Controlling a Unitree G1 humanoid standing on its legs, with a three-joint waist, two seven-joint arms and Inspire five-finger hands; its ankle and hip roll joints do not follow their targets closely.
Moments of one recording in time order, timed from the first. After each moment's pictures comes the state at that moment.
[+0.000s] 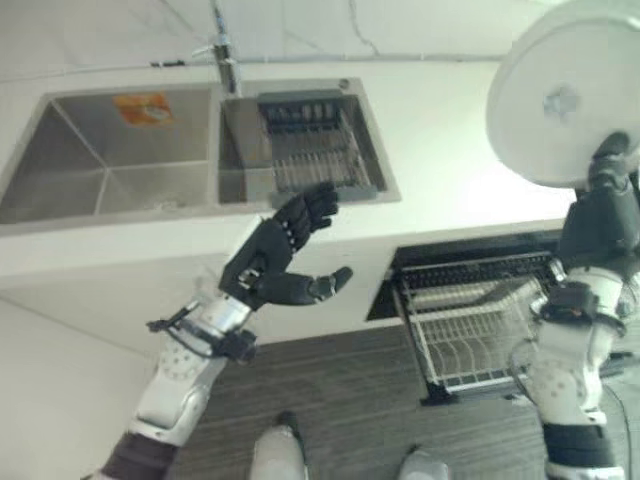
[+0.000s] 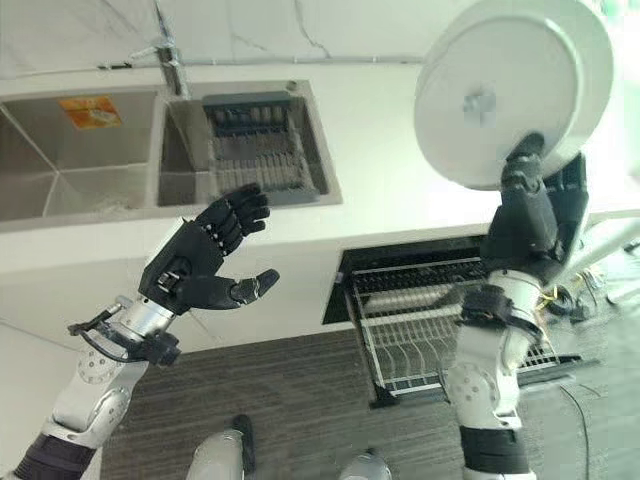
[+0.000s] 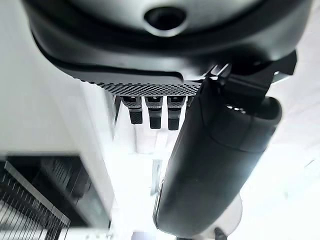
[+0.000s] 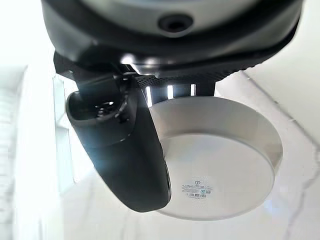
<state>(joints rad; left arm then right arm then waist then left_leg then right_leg) -0.09 0.57 -0.20 -0.18 -0.53 -0.24 -0.23 -0.25 -0.36 -0.08 -0.20 0.93 -0.43 -0.27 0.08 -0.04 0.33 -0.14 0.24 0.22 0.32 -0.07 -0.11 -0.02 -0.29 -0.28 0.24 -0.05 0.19</state>
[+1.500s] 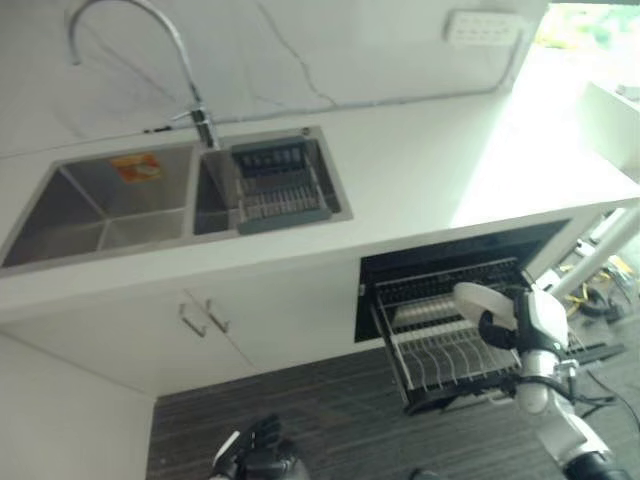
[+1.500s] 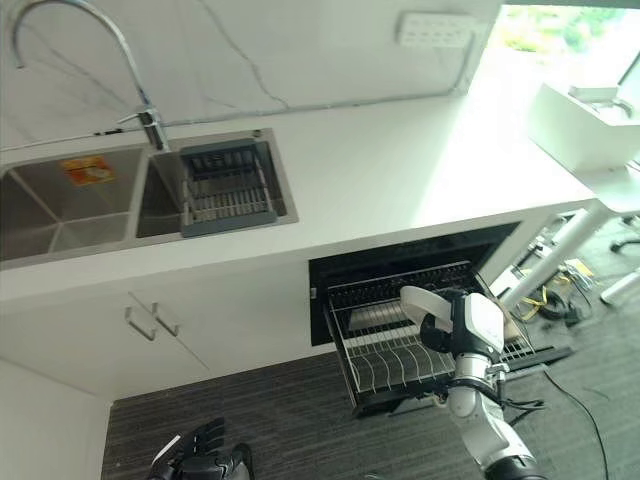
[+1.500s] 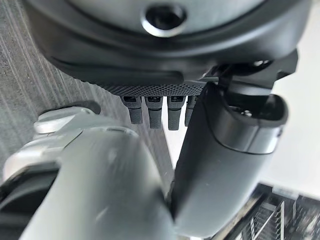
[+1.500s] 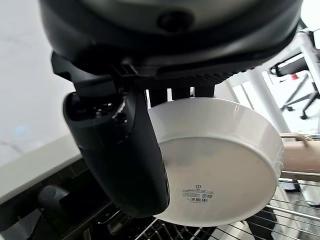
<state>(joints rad) 0.27 0.37 -0.24 0.73 -0.33 -0.24 -0.16 -0.10 -0.57 0.26 0.48 -0.35 0.03 -0.66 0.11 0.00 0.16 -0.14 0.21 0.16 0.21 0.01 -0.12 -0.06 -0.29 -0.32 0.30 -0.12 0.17</state>
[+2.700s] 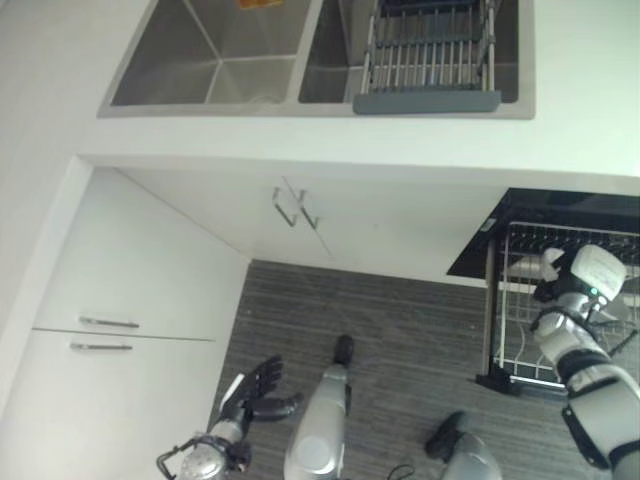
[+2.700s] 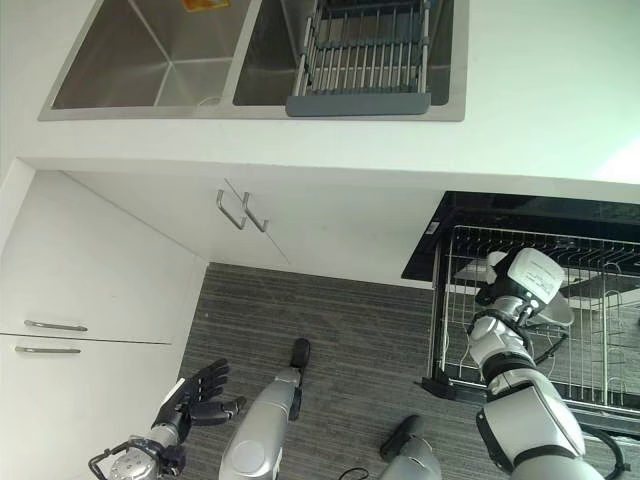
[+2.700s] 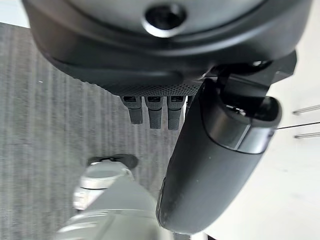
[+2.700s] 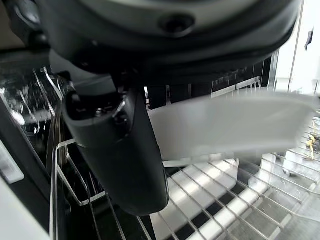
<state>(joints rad) 0.08 0.42 -0.36 0.68 -0.43 -0.35 -0.05 -0.70 -0.63 0.42 1.21 -0.15 0.16 -0.58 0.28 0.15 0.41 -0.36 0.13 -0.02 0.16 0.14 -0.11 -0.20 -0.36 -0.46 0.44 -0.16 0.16</state>
